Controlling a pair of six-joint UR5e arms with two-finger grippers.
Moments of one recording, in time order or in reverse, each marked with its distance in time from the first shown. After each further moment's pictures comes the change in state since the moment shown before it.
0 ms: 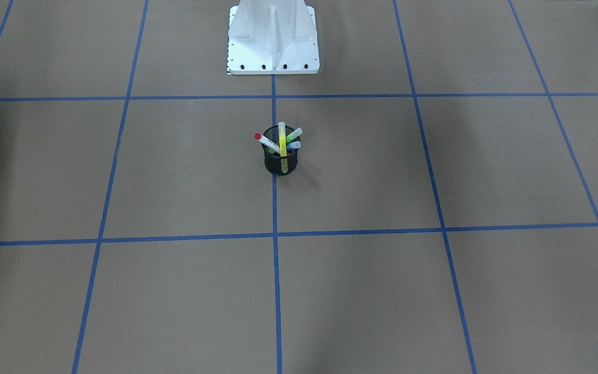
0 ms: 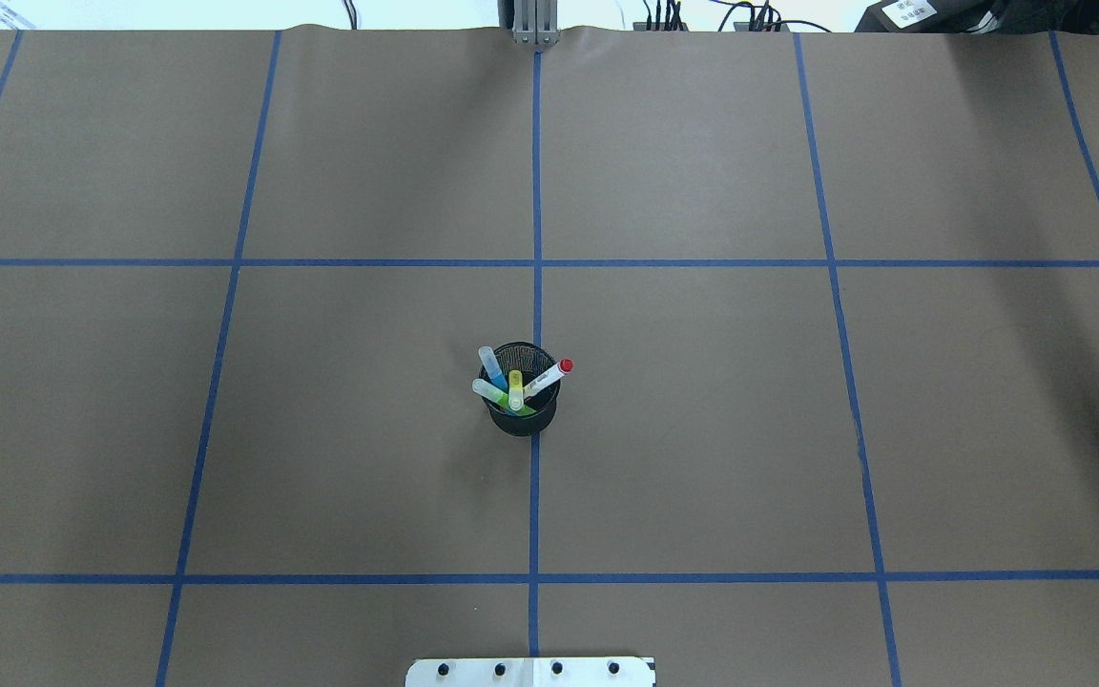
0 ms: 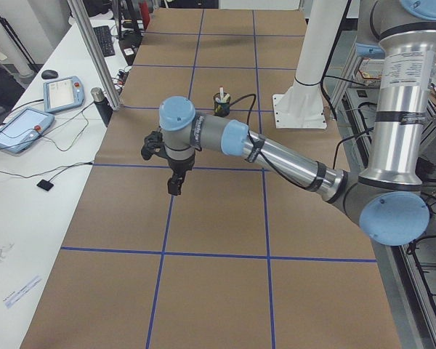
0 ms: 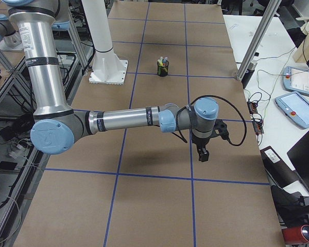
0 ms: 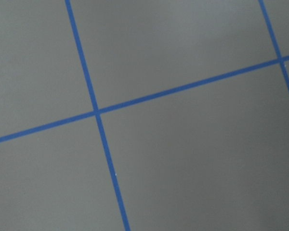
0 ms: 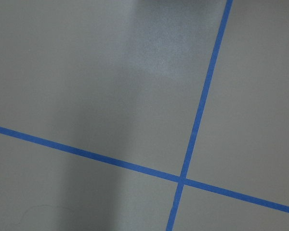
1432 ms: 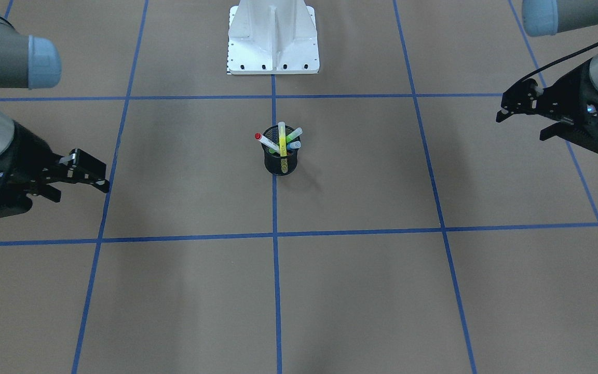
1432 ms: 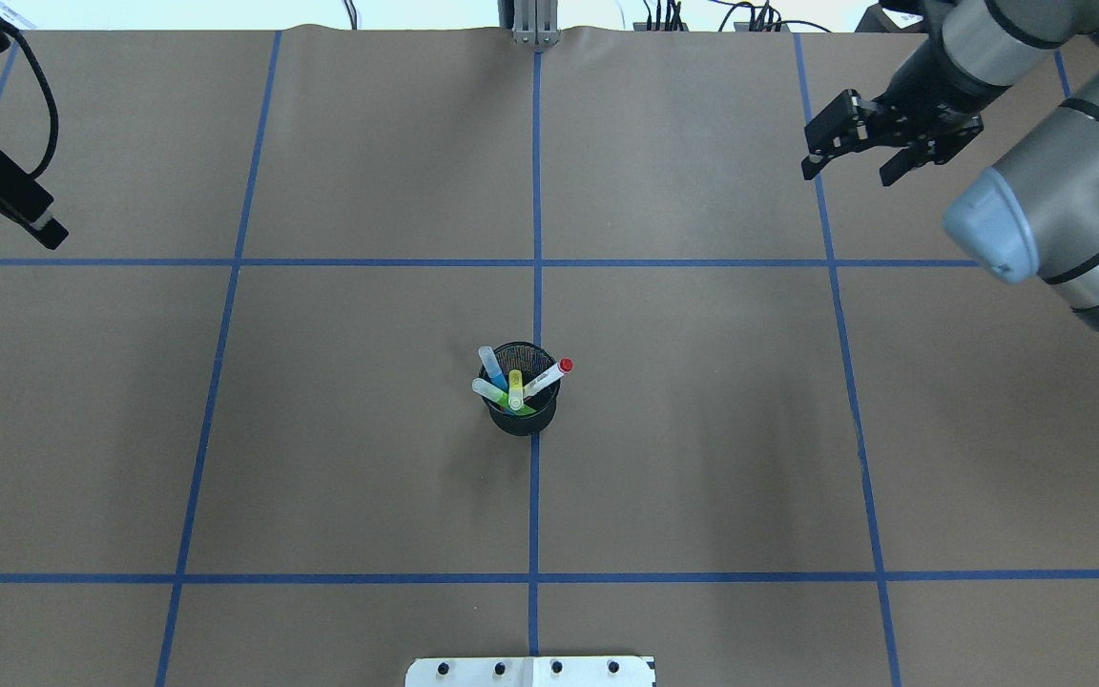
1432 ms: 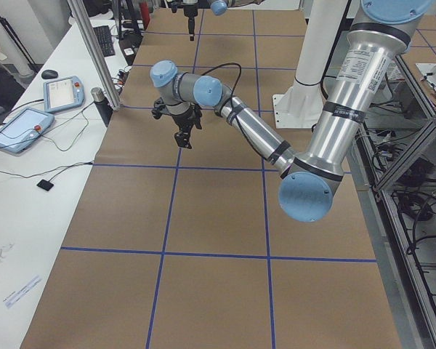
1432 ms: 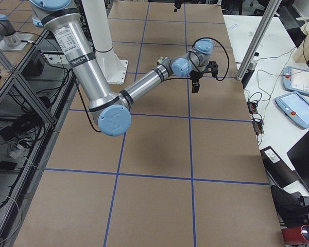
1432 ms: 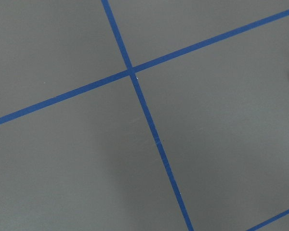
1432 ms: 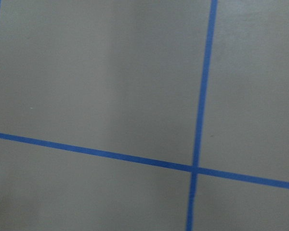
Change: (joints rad) left arm 0.234 -0.159 -0.029 0.224 -0.040 -0.041; right arm -0.451 0.337 0.176 -0.046 0.051 0.871
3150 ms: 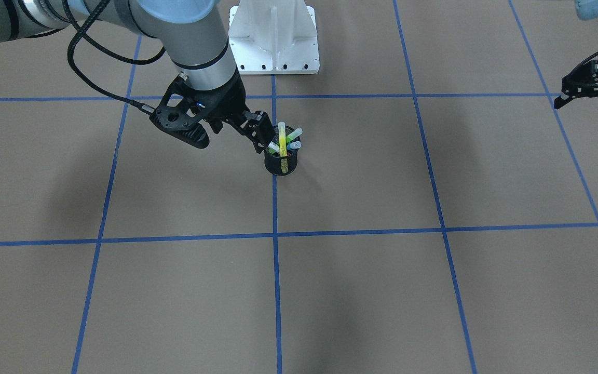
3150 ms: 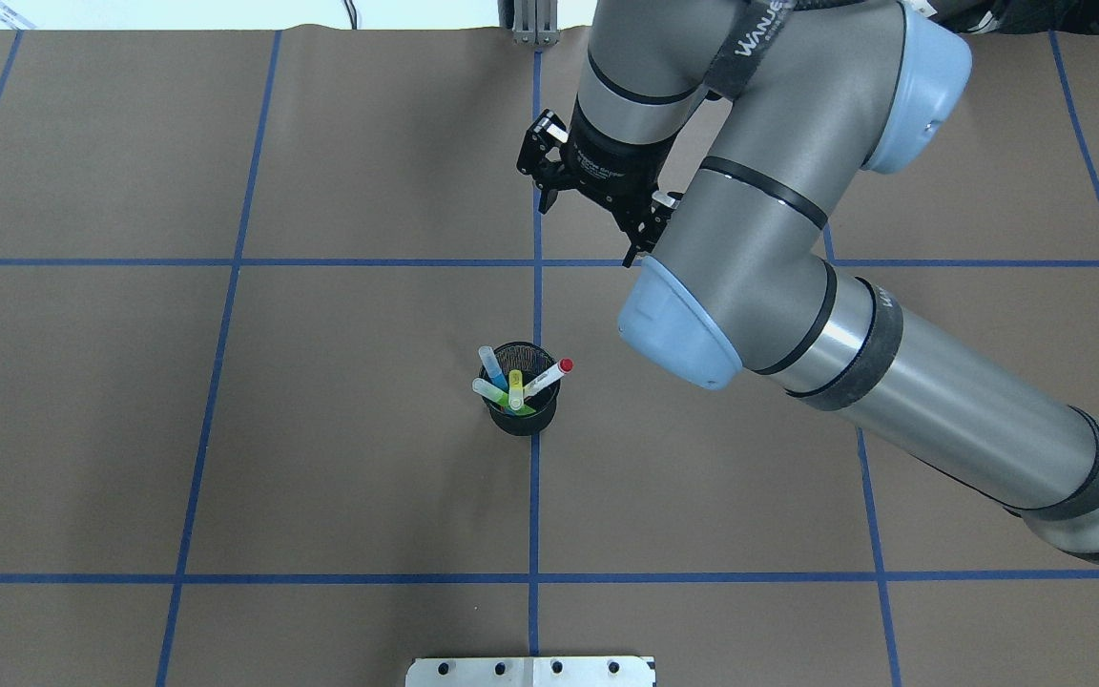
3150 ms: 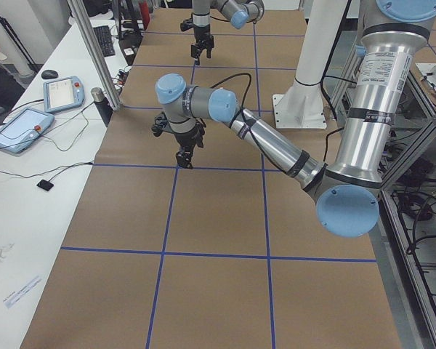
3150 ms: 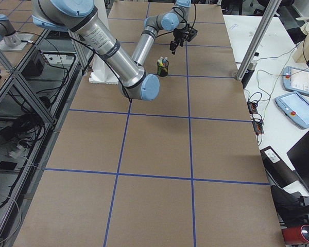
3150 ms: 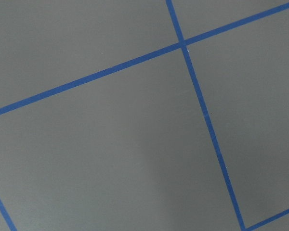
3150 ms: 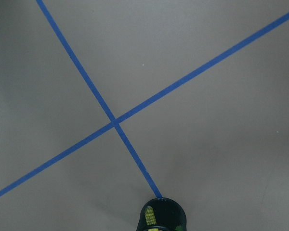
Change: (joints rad) left arm -0.136 0.152 -0.068 -0.011 0.034 0.122; right arm -0.307 0.418 -0.006 -0.358 -0.256 0.860
